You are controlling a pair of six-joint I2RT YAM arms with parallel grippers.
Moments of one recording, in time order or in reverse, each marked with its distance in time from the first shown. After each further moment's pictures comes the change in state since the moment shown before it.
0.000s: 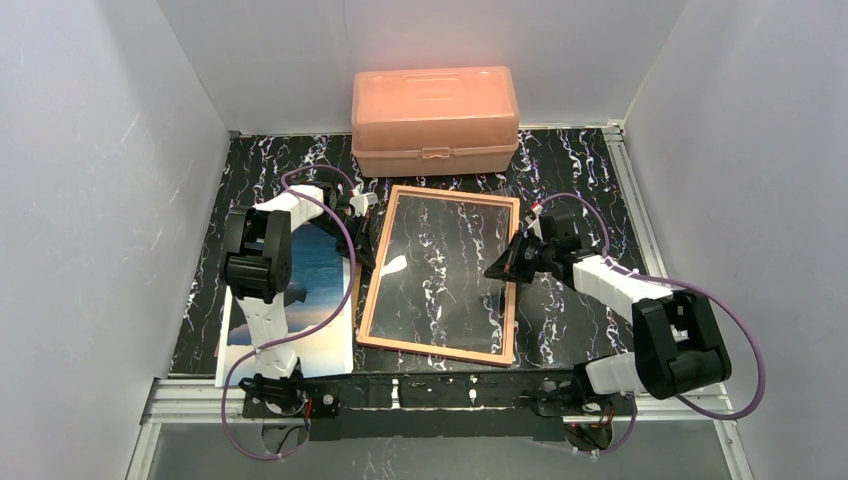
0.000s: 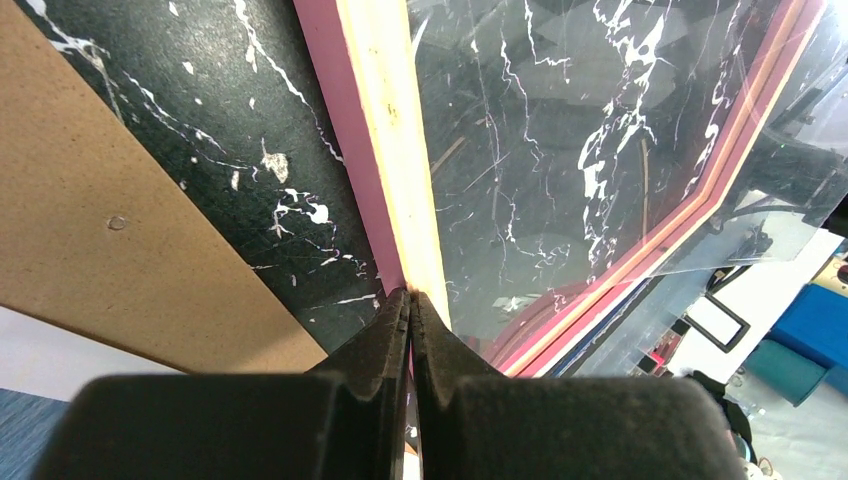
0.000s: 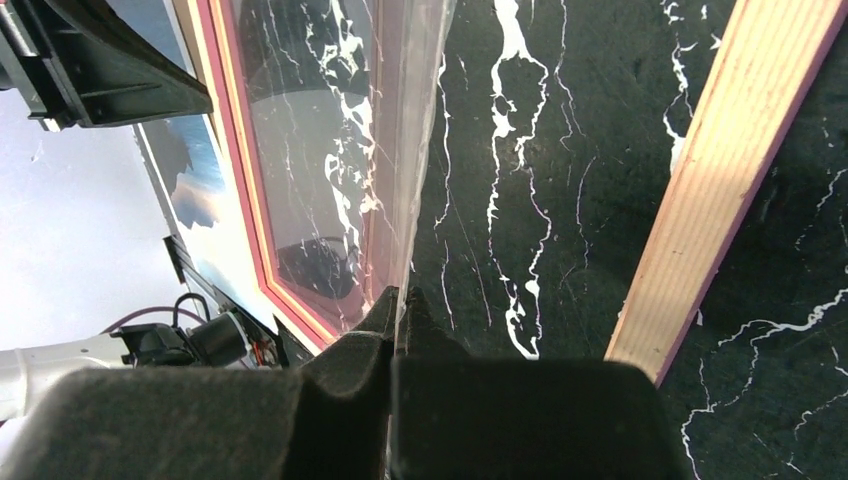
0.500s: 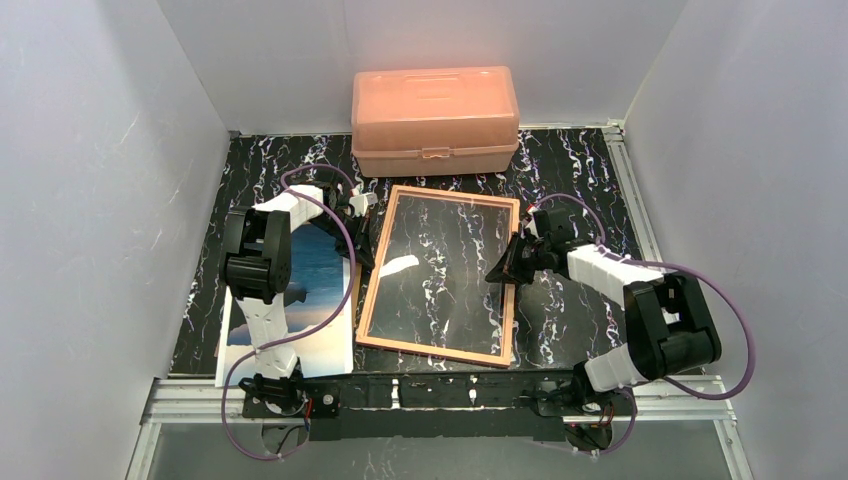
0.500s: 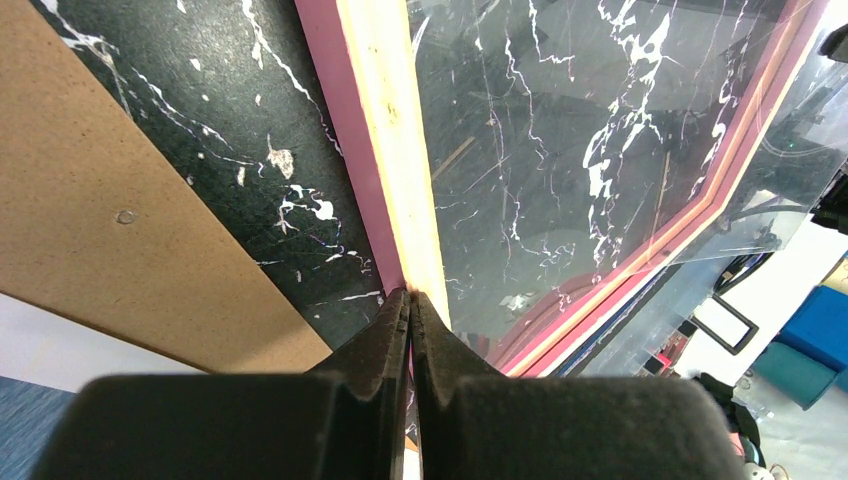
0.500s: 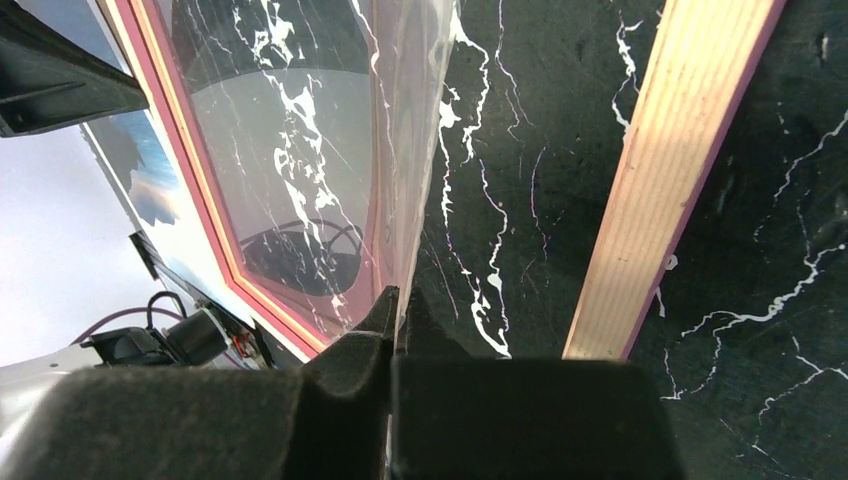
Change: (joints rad) left arm 0.000 -0.006 0.000 -0.002 -0.011 0.007; right arm -0.002 0.097 0.069 -0.113 0.017 -0.042
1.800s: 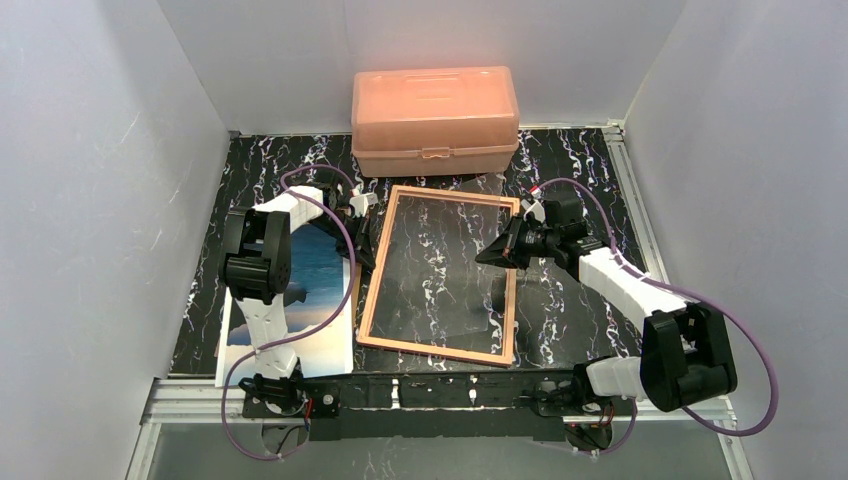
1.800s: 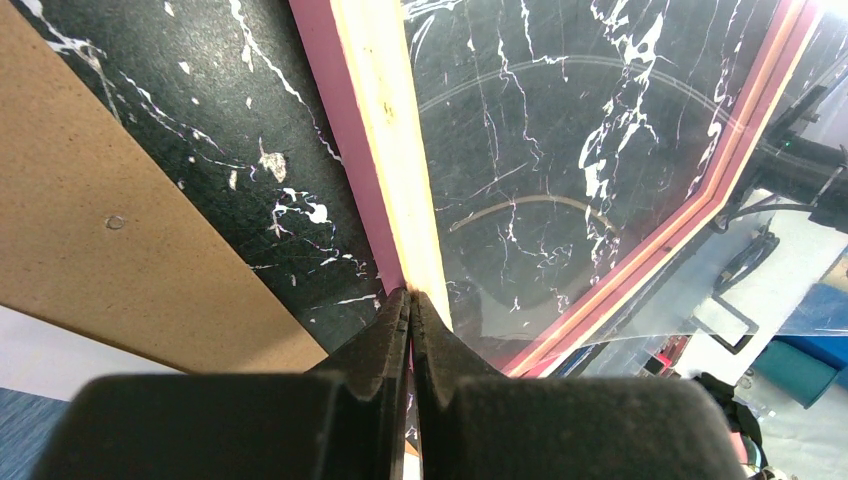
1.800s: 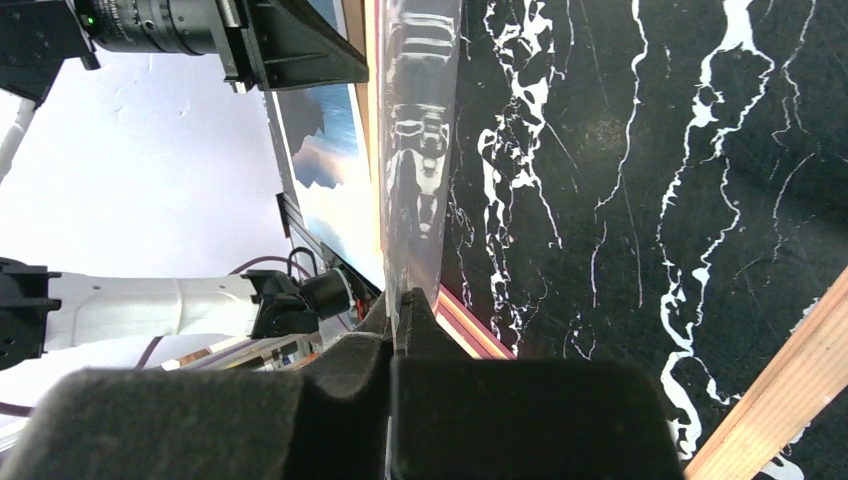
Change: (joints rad) left arm 0.000 -0.004 -0.013 0.016 0.011 0.002; right arm 0.004 -0.140 0.056 0.047 -0.177 0.156
